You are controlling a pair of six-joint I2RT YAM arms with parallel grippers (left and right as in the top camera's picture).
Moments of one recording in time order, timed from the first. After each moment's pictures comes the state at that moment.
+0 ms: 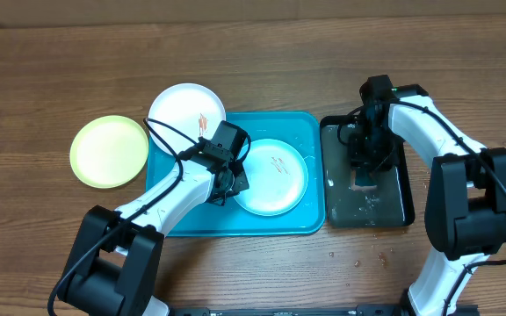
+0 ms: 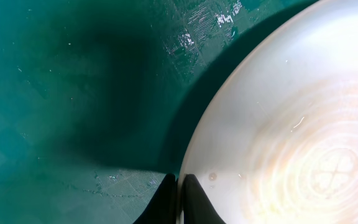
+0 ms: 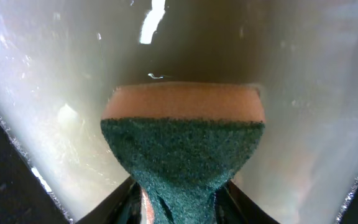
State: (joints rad) left arm -0.44 1.70 0.95 -0.59 -0.01 -0.73; right arm 0.15 1.99 1.38 -1.06 -0.08 0.23
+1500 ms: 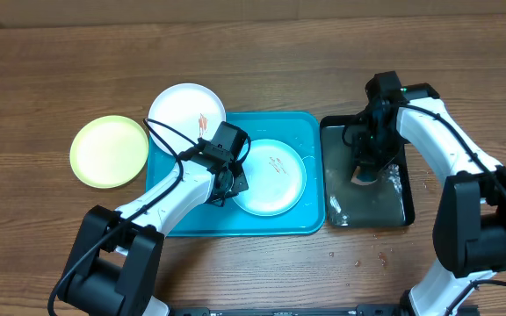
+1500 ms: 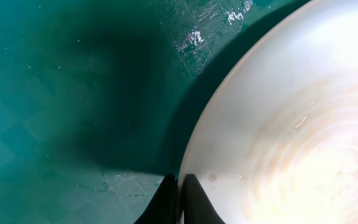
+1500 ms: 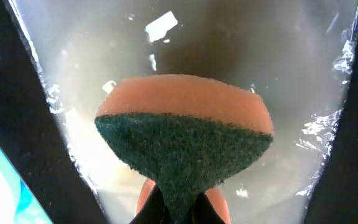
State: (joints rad) left arm -0.44 1.70 0.95 -0.60 -0.03 -0.73; right arm 0.15 1.89 1.37 -1.12 -0.09 0.22
